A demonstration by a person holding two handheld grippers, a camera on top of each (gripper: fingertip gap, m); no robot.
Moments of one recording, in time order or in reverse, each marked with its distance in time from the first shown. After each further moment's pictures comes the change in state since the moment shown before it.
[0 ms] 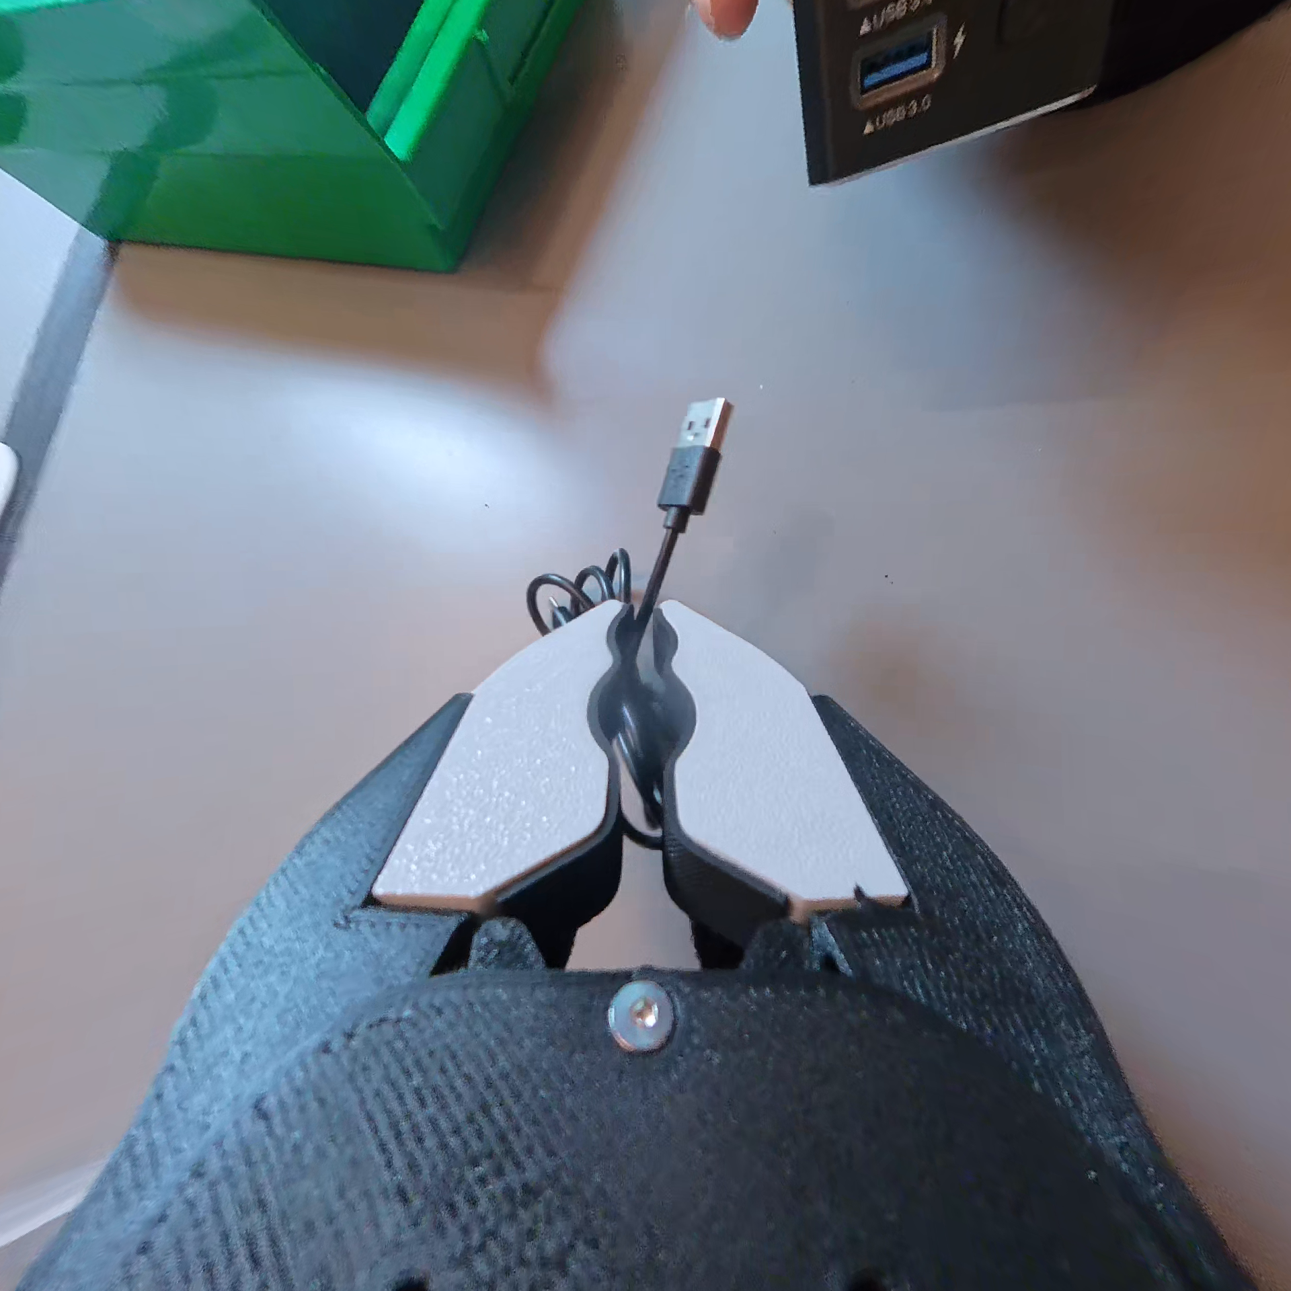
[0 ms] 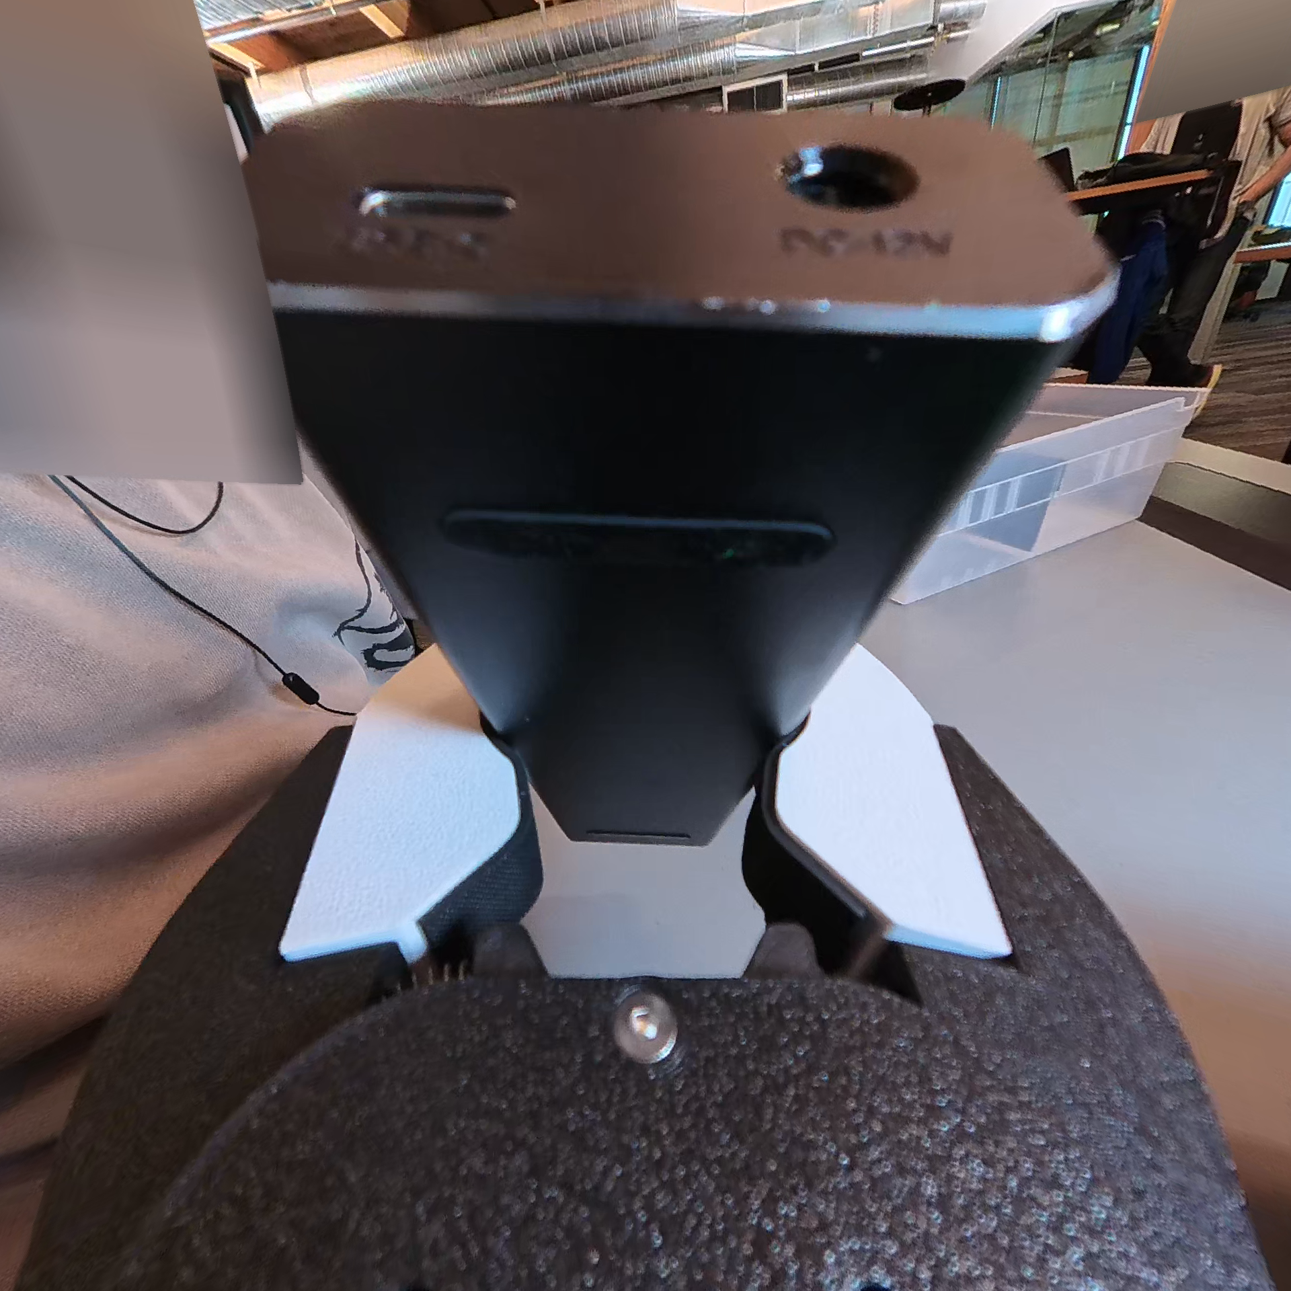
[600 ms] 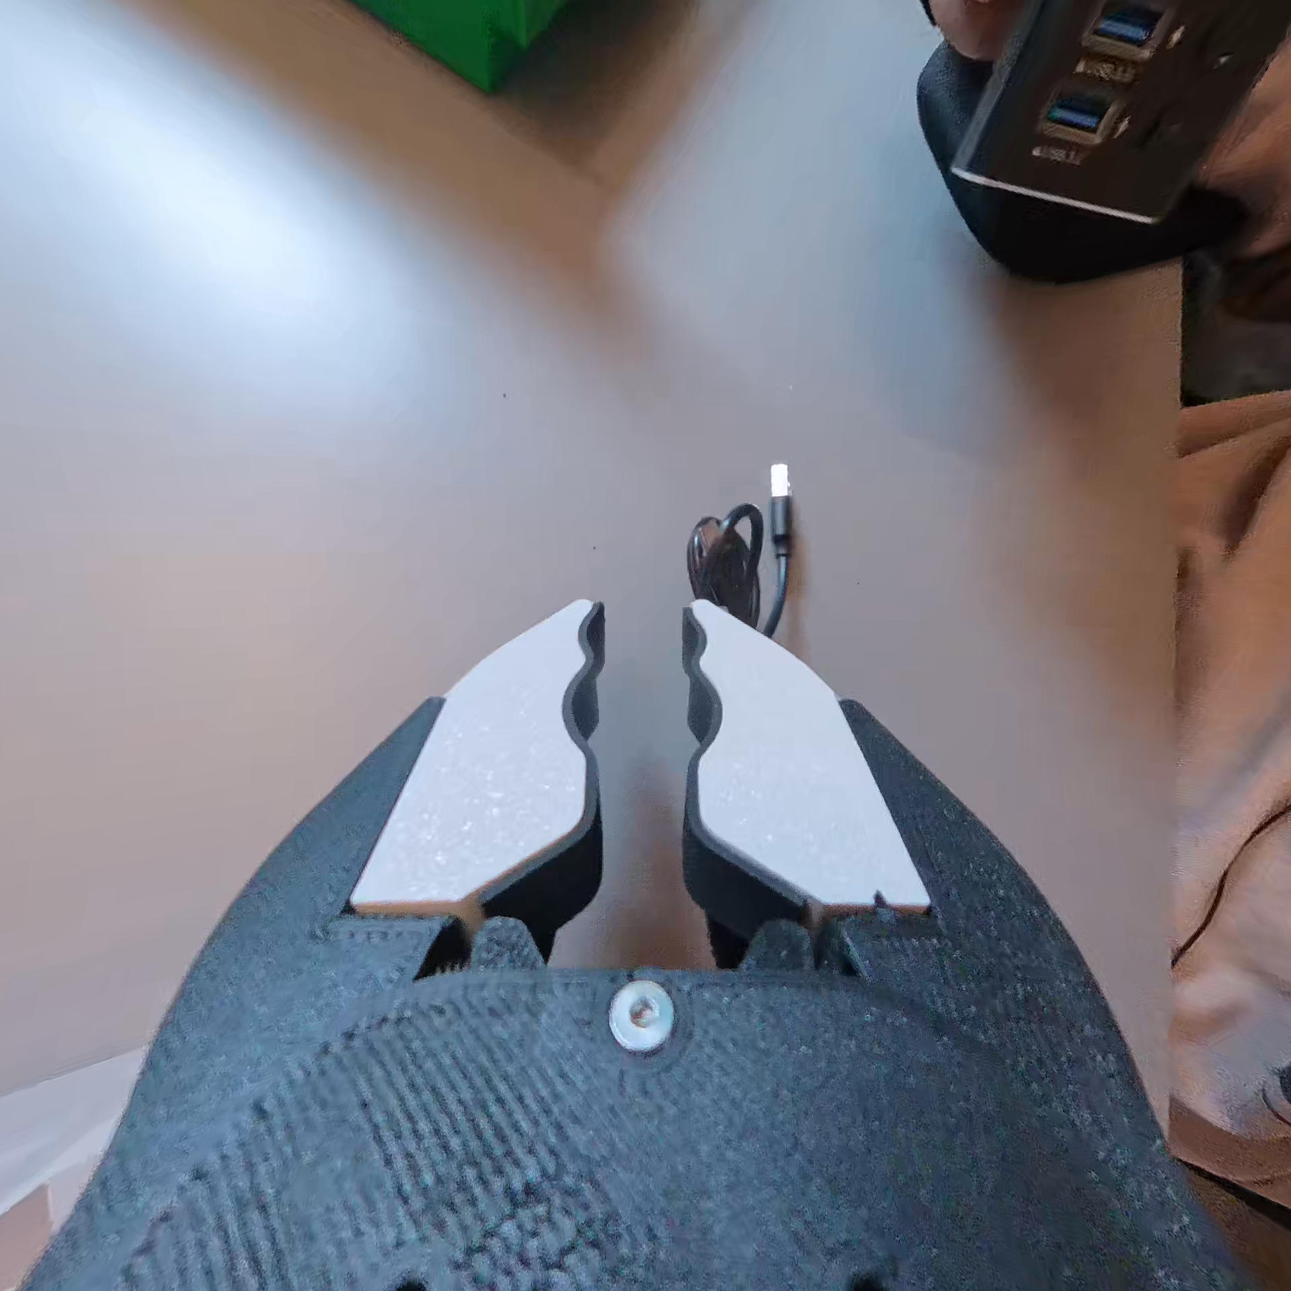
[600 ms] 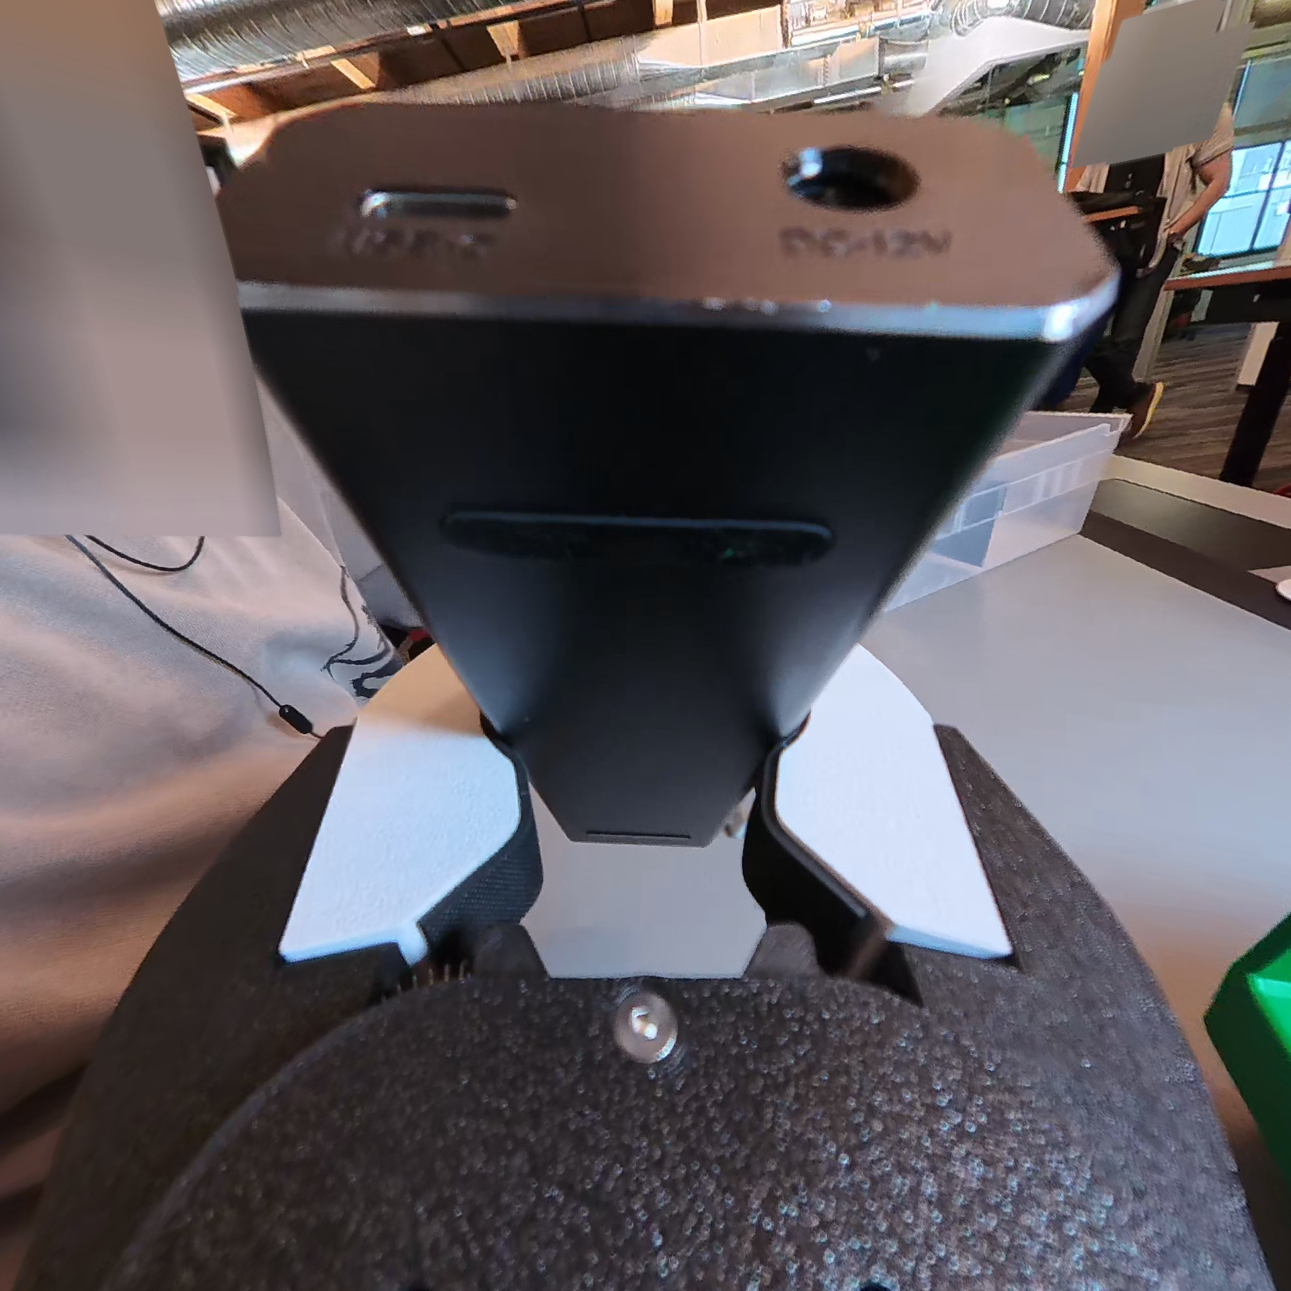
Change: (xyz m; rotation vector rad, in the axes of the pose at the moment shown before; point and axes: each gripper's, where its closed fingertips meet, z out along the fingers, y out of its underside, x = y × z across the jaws) left arm -0.022 0.011 -0.014 -0.087 0.261 -0.419; right arm 0.008 -0.015 -0.014 0.040 0.046 0.014
